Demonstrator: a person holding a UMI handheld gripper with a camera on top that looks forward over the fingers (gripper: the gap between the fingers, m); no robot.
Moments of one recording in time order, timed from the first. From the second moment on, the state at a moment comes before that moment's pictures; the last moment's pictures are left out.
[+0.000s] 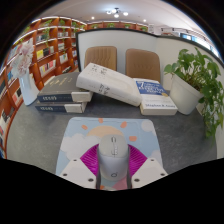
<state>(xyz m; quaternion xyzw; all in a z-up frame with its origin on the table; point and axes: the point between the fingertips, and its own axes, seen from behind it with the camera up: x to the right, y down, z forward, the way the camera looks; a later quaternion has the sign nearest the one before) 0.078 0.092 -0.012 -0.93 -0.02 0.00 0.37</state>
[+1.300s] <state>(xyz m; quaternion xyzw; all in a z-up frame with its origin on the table) -0.056 -0.076 0.248 -0.88 -0.03 0.00 0.48</state>
